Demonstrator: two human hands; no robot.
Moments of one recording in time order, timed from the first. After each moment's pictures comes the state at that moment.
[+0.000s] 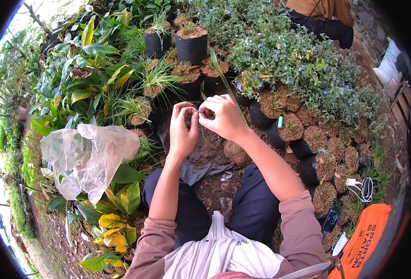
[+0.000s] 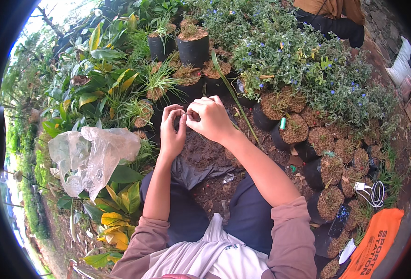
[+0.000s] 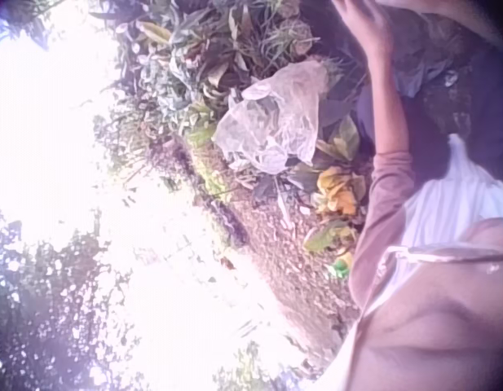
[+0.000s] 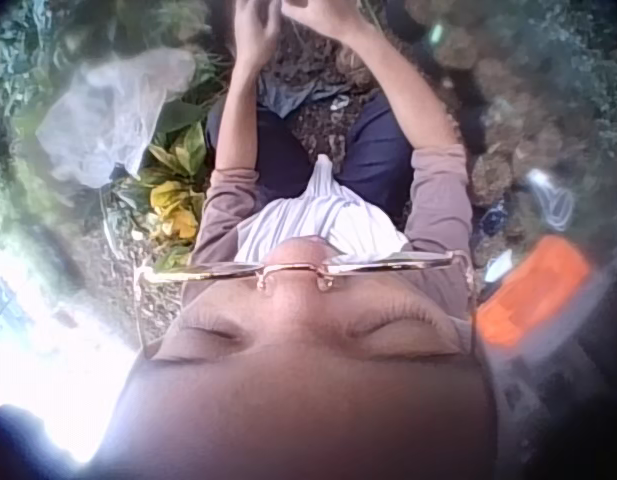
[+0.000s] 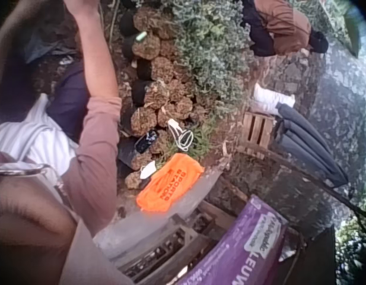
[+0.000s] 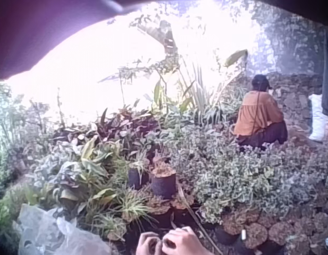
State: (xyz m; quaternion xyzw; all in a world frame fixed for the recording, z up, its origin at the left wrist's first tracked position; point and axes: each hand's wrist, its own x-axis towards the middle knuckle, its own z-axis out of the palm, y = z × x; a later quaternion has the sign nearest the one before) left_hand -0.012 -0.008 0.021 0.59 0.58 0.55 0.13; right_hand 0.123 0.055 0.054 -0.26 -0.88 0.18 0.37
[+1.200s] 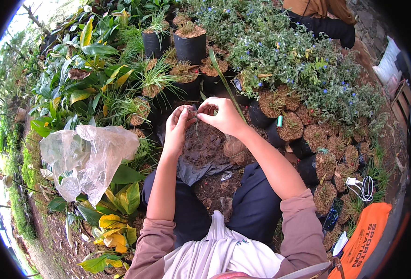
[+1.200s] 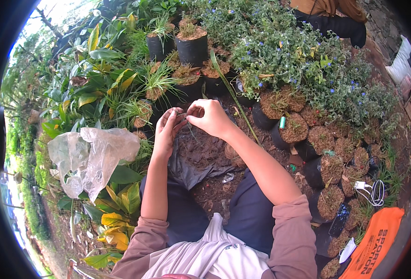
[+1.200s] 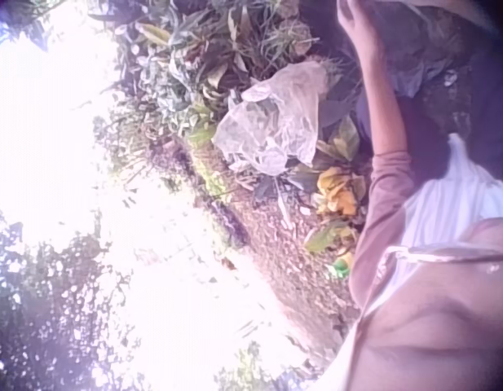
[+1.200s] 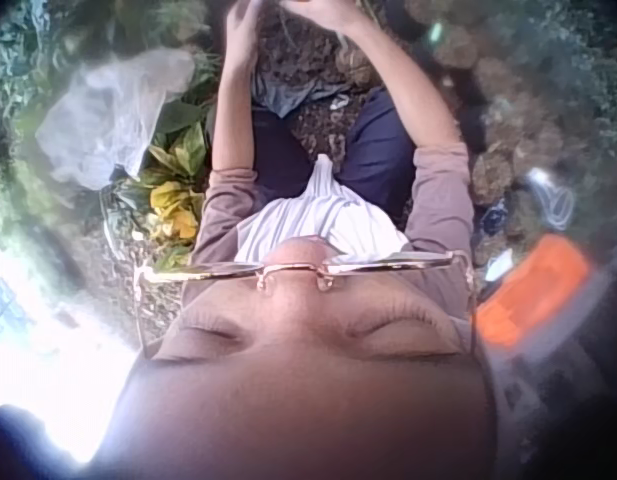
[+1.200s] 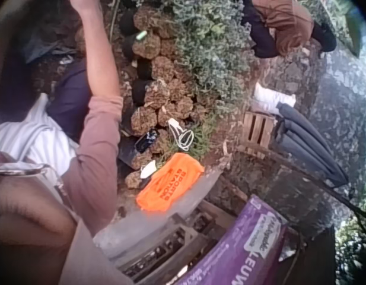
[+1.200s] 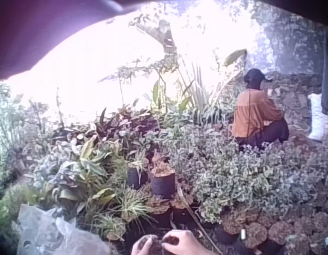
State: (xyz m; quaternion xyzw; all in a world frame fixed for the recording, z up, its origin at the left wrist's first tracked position) left_hand -0.022 -0.009 0.018 0.34 0.44 0.65 0.51; right_hand 0.122 0.066 0.038 -0.29 -0.77 0.44 0.35
